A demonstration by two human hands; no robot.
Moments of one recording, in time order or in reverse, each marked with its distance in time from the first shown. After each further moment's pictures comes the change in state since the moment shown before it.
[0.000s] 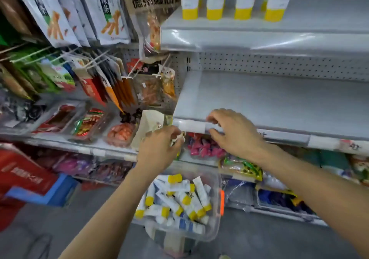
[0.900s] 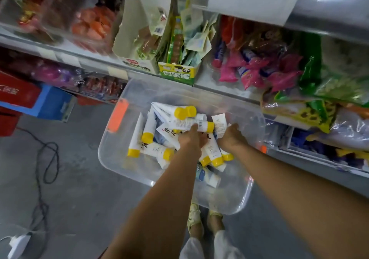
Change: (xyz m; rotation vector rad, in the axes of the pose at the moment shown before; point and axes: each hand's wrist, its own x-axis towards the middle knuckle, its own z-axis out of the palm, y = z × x) left_hand -0.031 -0.134 0.349 -1.302 -0.014 -1.629; right_hand -0.048 0.091 0.414 0.273 -0.751 0.971
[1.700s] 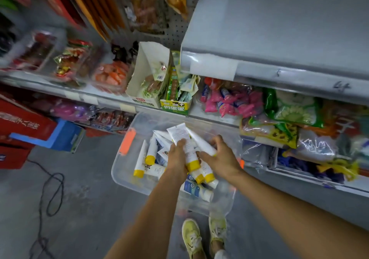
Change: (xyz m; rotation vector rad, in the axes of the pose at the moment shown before) left_hand -0.100 0.027 -0.028 0.020 -0.186 0.217; right_hand -0.108 -0.005 -0.047 0.379 0.120 -0.465
